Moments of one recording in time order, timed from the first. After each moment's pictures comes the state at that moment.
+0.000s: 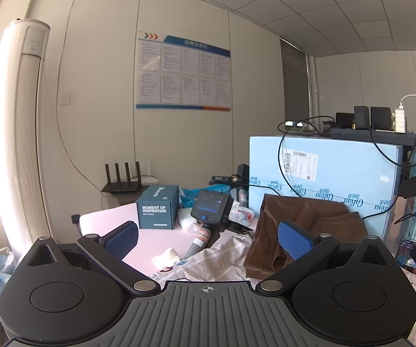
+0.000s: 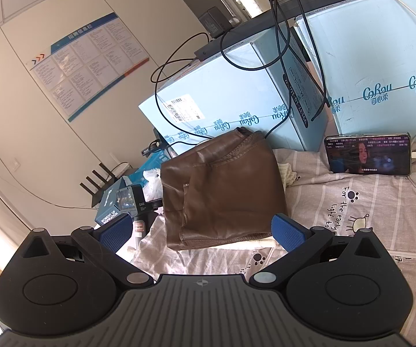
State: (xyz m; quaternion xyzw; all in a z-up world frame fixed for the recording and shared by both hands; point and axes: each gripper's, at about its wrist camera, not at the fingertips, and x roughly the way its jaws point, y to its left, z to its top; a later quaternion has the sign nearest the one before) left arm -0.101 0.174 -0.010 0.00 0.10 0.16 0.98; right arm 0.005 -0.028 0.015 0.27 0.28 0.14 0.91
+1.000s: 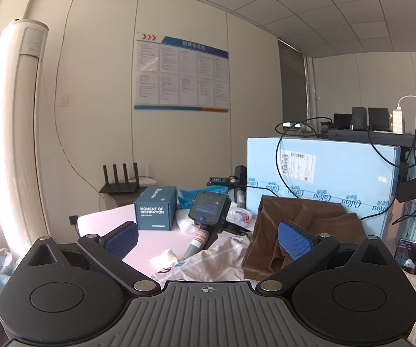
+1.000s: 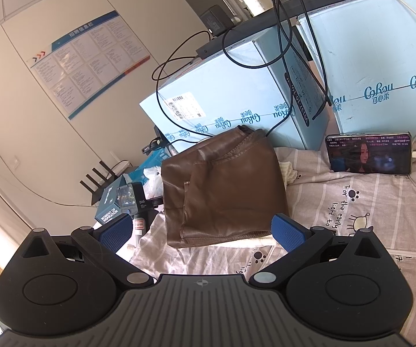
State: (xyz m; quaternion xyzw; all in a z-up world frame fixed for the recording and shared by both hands) left arm -0.102 0.173 -0.009 0.00 0.10 0.16 0.98; right arm 0.005 -0.026 0.015 0.27 0.28 0.14 0.91
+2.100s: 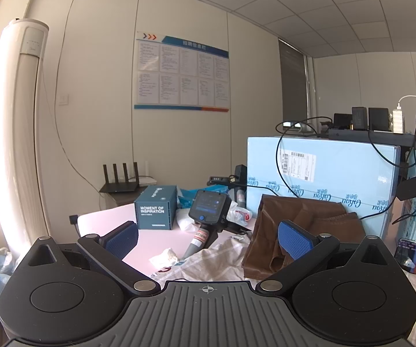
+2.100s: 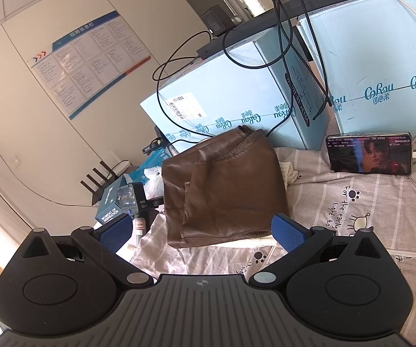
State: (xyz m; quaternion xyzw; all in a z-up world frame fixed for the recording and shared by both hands) left arm -0.104 0.173 -0.010 0.00 0.10 0.16 0.98; right arm 0.003 -0.025 0.015 0.27 0.28 0.14 0.91
